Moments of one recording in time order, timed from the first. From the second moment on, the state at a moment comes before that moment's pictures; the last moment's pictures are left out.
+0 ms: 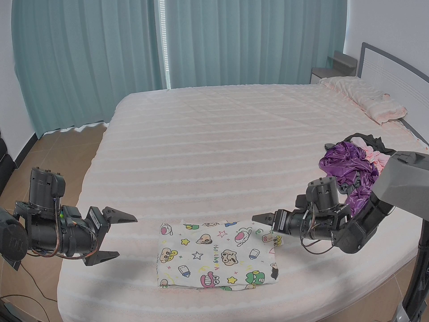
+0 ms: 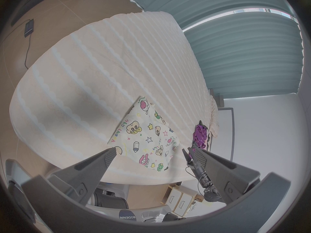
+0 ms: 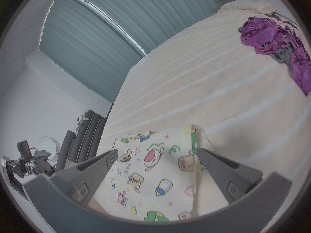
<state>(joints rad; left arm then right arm) -0.21 1.49 -0.51 -0.22 -0.36 -1.09 0.45 2.20 -0.79 -0.80 0.19 0.63</state>
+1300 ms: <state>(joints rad) -0.21 1.54 -0.51 -0.22 -0.36 -1.09 0.41 2.39 -1.01 -0.69 0.13 0.63</state>
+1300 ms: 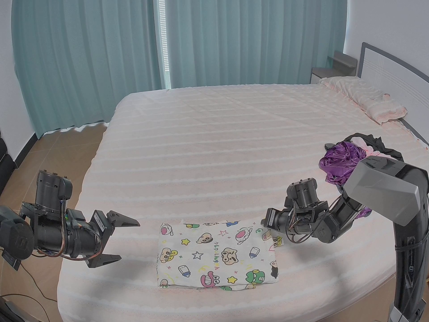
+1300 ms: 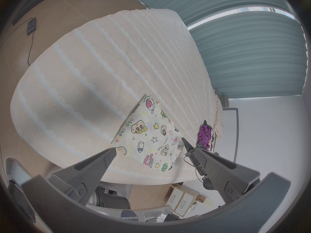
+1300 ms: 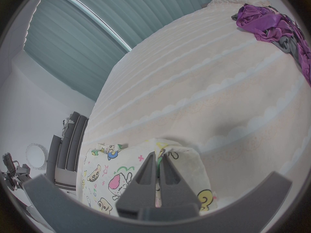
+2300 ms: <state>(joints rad) -0.20 1.72 -0.54 -0.42 -0.31 -0.95 0.37 2.32 -0.88 -0.70 0.11 0.65</state>
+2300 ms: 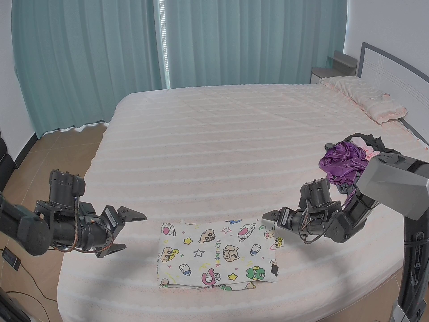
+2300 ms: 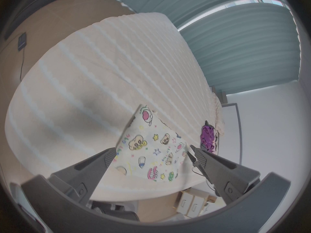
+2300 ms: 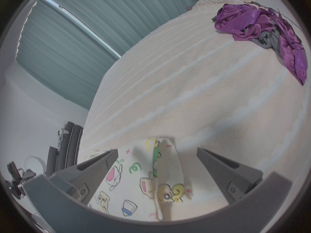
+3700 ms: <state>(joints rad) -0.40 2.29 -0.71 -0.74 -0.24 -0.50 0.52 2.45 -0.88 -0.80 0.24 0.50</state>
